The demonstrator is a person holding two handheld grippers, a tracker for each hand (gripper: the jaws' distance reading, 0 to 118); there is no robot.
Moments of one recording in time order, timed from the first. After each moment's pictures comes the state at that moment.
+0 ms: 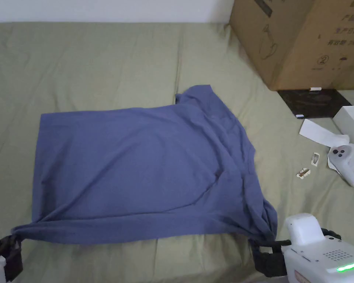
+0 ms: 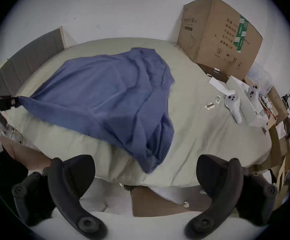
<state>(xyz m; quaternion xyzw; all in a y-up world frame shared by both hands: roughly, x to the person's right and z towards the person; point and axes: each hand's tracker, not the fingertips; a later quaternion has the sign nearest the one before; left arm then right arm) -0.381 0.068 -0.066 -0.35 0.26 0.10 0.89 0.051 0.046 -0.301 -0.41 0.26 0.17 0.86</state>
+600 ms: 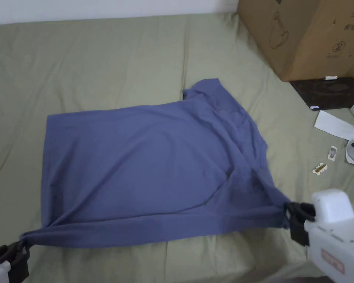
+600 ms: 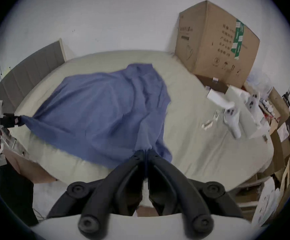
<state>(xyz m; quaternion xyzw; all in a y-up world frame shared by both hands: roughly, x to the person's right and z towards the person) -0.394 0.083 -0.079 -0.38 0.25 0.13 0.88 0.056 0.098 -0.340 -0.36 0.27 0.13 0.88</state>
